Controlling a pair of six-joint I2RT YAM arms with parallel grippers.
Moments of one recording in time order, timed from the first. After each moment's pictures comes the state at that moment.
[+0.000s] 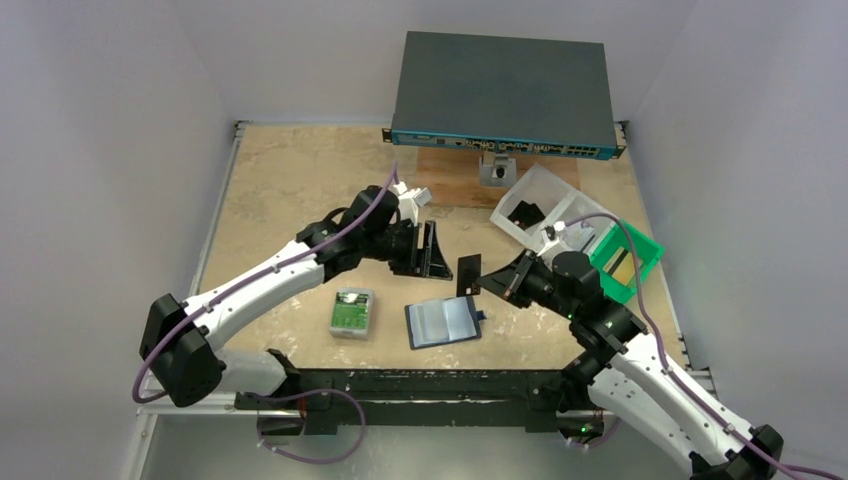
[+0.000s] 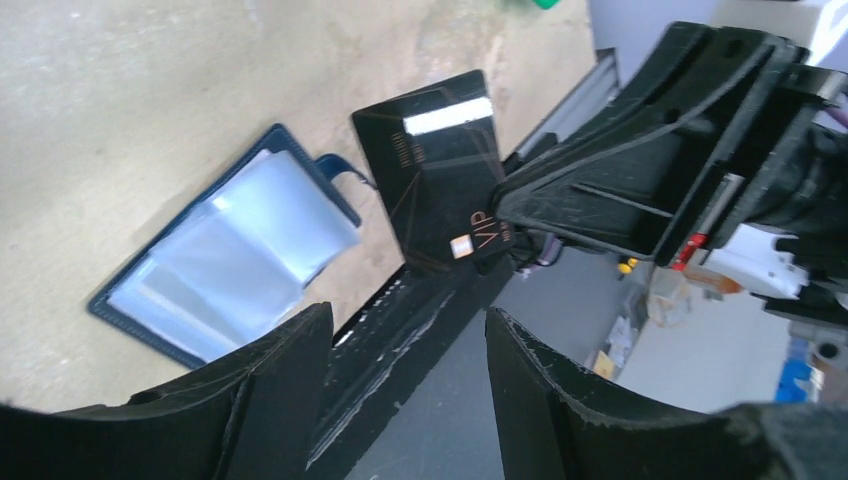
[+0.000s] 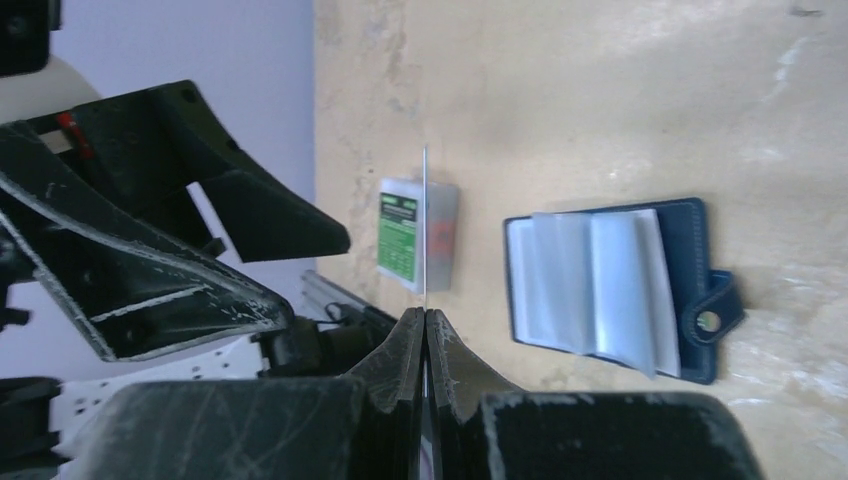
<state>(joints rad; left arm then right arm) -0.77 1.33 1.09 -0.46 0.42 -0.69 0.61 0.61 0.52 -0.36 -0.14 1.08</state>
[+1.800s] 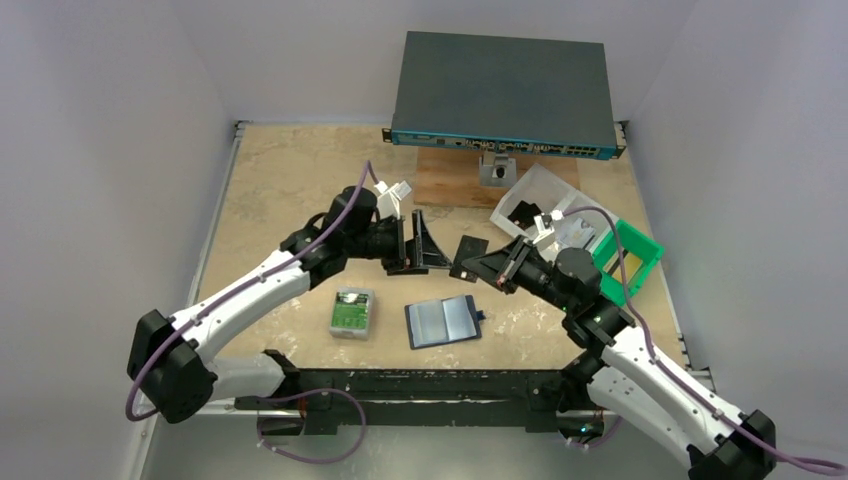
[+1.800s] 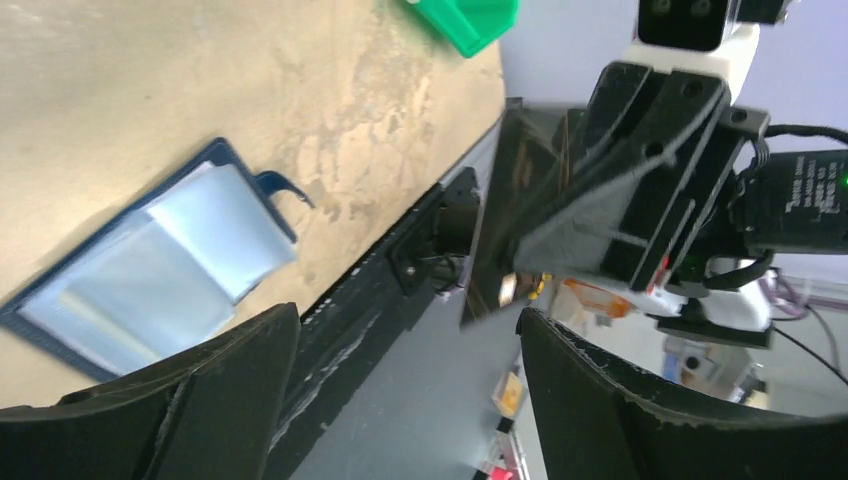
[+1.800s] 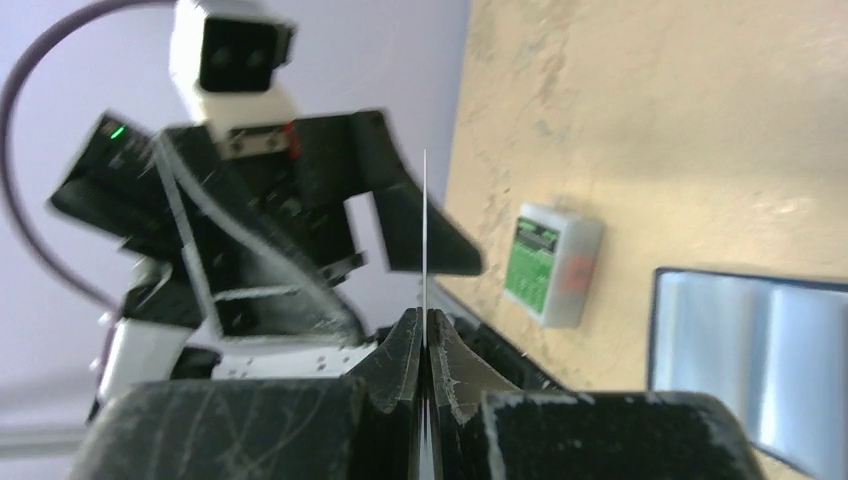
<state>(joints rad) -0.69 1.25 0.96 -0.23 0.56 -0.91 0.61 0.67 0.47 0.07 -0.31 1.25</state>
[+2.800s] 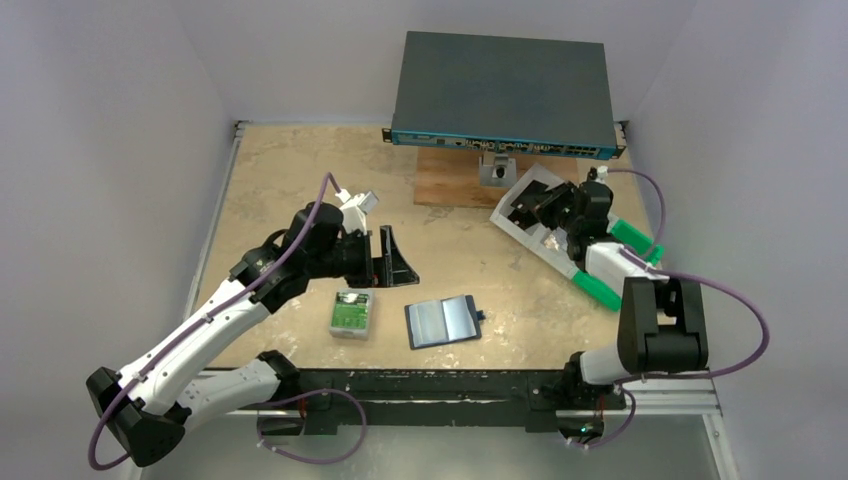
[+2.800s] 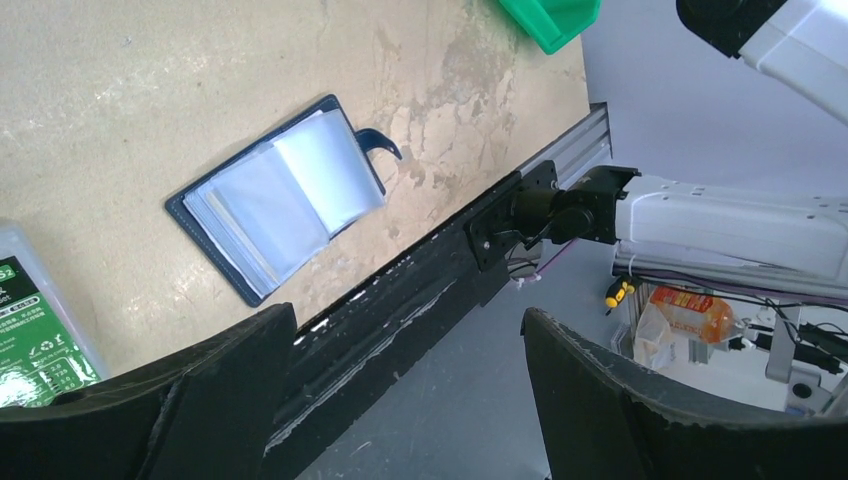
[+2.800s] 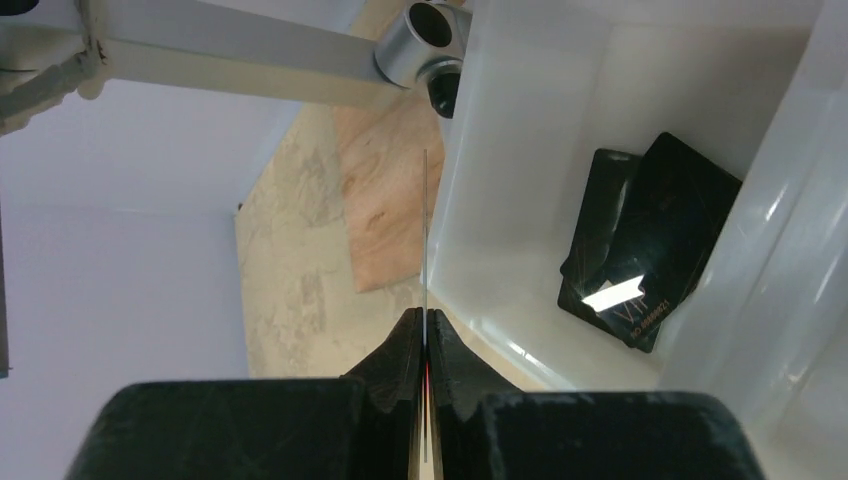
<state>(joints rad) -0.69 0.97 0.99 -0.63 0.36 -0.75 0.01 1.43 0.67 0.36 -0.26 0.96</state>
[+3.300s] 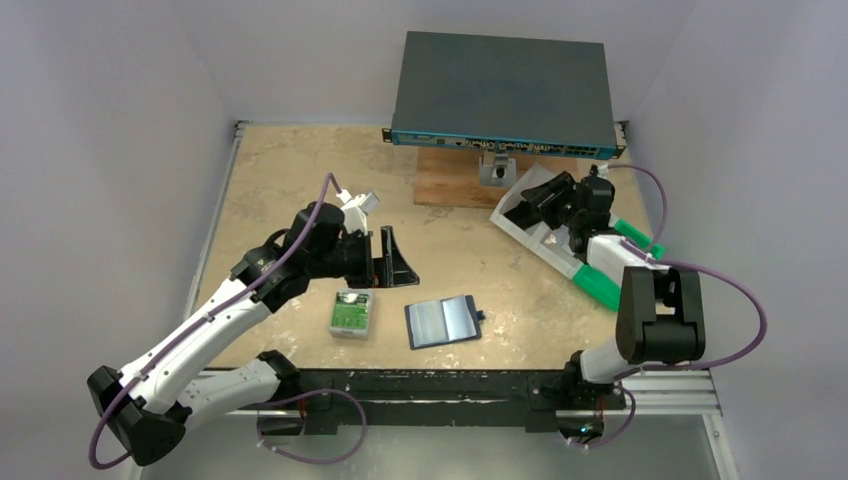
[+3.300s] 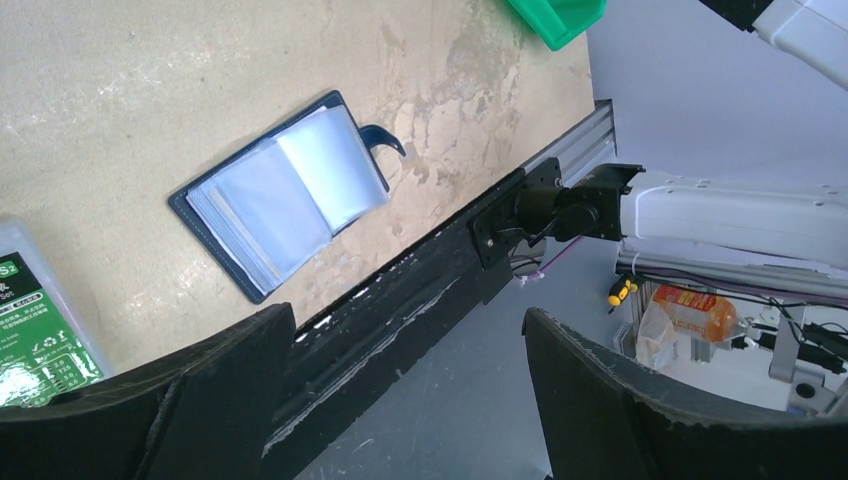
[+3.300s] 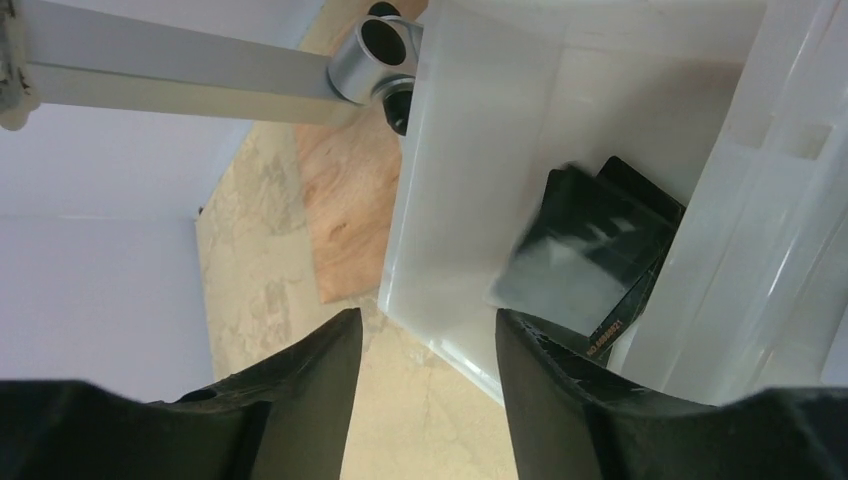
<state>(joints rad) -0.69 0.97 0.99 -0.64 0.36 -0.75 -0.02 1.52 0.74 0.30 -0.26 0.90</state>
